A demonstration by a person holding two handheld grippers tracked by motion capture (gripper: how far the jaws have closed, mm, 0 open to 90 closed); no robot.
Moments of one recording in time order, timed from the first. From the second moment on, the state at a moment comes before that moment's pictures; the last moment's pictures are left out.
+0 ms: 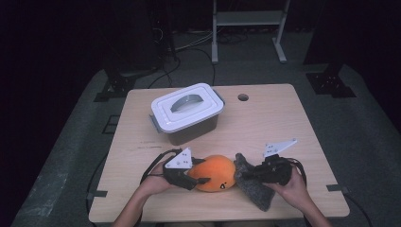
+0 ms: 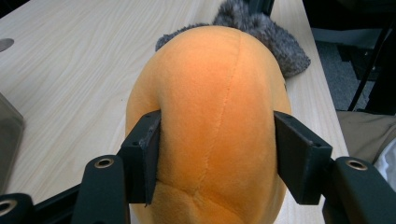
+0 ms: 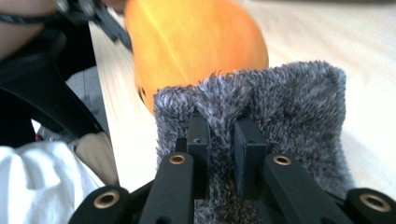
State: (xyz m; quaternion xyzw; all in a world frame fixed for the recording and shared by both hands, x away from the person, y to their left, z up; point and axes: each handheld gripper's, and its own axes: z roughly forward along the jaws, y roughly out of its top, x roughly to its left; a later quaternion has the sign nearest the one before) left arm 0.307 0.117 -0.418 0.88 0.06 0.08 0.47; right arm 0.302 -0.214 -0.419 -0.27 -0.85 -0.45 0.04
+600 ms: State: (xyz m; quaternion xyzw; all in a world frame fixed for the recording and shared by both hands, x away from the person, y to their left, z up) left arm 0.315 0.108 -0.420 0.87 0.11 0.00 0.47; right arm 0.295 -0.187 -0.408 -0.22 -0.85 -0.48 0.04
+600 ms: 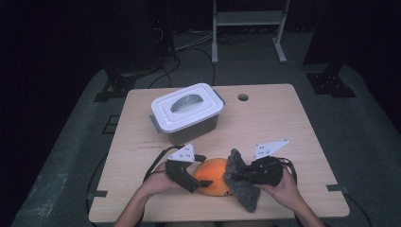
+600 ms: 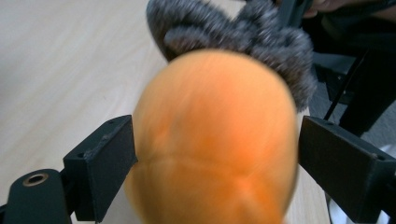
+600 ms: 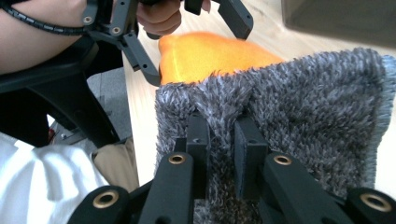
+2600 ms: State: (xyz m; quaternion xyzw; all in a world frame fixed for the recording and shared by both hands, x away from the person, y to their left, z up) left arm 0.309 0.104 -0.407 0.86 0.08 0.10 0.49; right arm 0.301 -0.173 -0.389 -0.22 -0.84 -0.50 -0.01
